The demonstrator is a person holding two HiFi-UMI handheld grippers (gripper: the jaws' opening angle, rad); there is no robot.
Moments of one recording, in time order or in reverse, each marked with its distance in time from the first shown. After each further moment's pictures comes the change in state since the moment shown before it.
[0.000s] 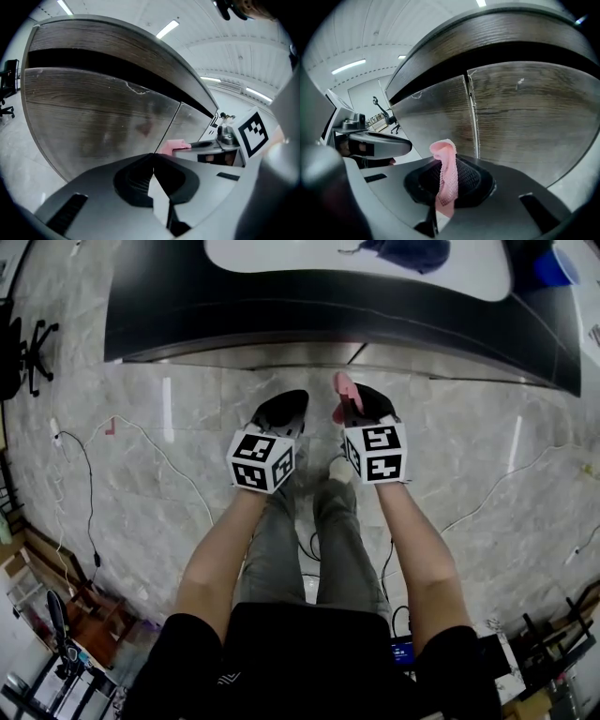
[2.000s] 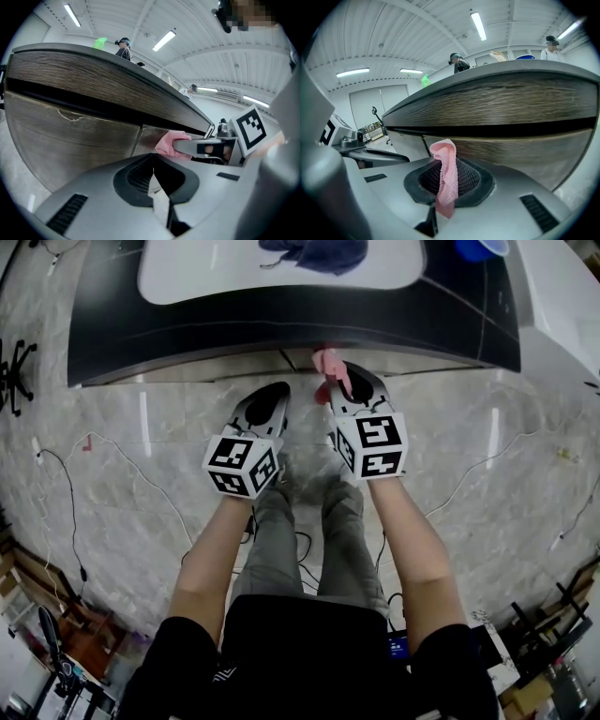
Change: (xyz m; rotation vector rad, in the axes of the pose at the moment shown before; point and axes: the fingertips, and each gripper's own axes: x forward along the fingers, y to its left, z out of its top) left arm 0.033 -0.100 0.071 -0.020 -0.134 -0.028; right arm -0.088 -0.089 0.085 -0.024 -0.173 -0.036
